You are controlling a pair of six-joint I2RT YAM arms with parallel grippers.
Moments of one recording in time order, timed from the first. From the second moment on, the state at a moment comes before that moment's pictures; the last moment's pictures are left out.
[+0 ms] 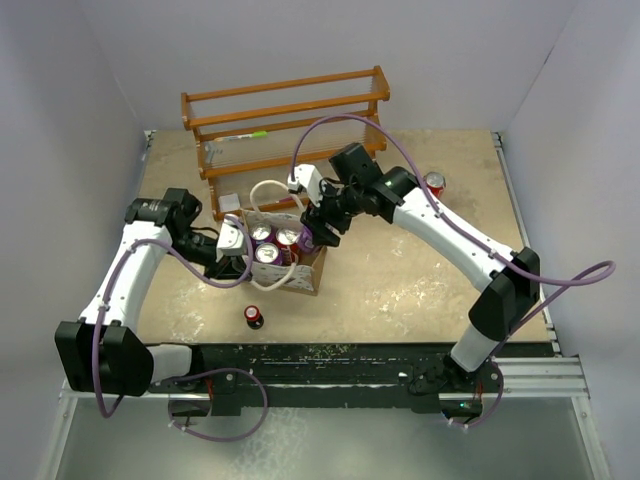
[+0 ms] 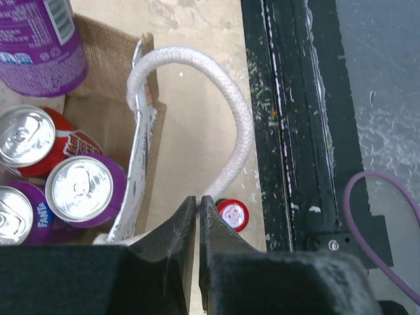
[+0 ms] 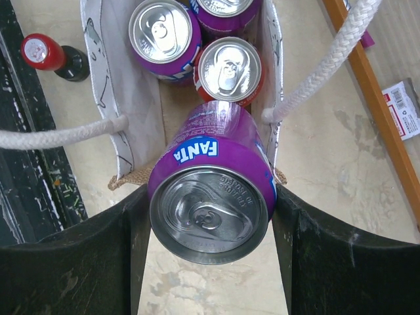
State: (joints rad) left arm -0.08 1.27 1.15 -1.46 1.06 1.51; right arm 0.72 1.67 1.65 -0.84 -0.36 -0.44
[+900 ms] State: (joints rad) left arm -0.08 1.16 1.04 -1.40 0.98 1.52; right arm 0.85 1.80 1.71 -0.96 -0.40 -0.57
